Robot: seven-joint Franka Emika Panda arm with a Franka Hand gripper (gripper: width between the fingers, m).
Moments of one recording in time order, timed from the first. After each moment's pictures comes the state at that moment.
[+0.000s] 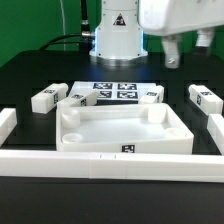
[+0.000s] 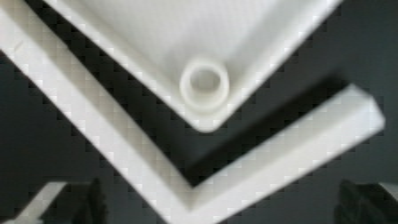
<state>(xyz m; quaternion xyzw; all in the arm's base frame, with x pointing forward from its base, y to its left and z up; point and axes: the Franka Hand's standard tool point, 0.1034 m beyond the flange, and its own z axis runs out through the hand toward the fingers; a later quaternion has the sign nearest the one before) 0.577 0.054 0.134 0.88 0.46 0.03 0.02</state>
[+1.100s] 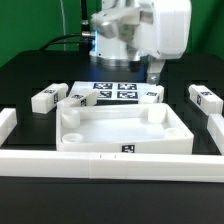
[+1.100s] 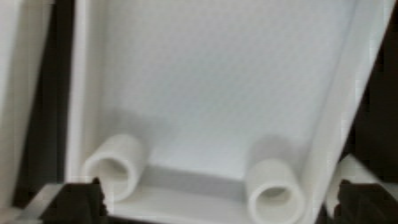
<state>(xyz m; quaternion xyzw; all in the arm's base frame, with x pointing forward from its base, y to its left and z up) 0.530 -0.010 0.091 0.59 0.81 0.01 0.02</state>
